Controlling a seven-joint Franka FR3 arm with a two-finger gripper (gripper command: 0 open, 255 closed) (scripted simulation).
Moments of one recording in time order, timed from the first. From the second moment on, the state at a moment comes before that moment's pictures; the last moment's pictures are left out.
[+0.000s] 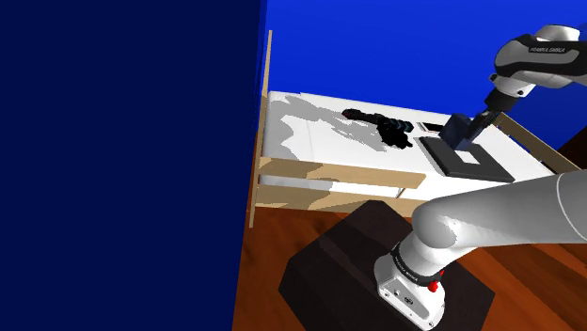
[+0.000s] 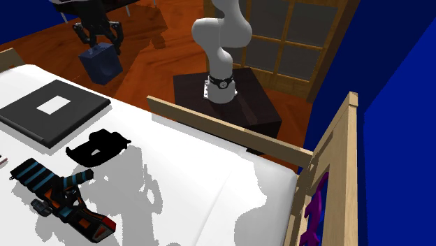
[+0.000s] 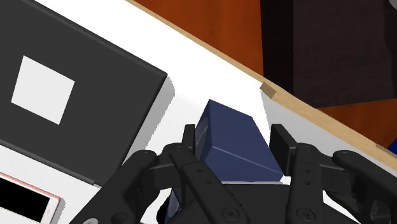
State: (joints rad) arm -0.38 -0.51 -0.76 -2.22 -0.35 1.81 -0.85
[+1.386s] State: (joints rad) arm -0.36 -0.42 -0.88 -2.43 -0.37 2.12 -0.87
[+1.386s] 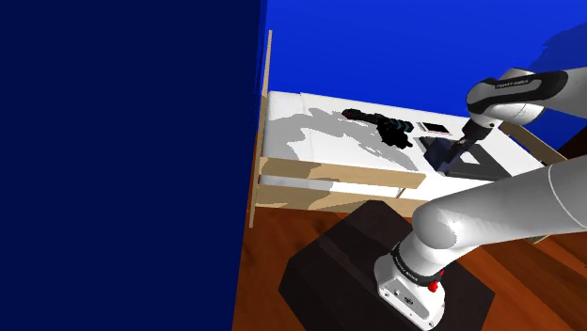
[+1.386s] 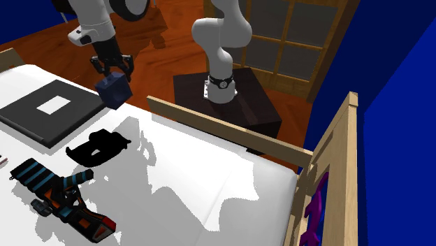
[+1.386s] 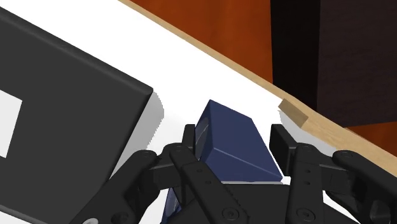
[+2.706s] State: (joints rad) arm -0.33 -0.34 -0.95 -2.49 -0.35 2.25 -0.89
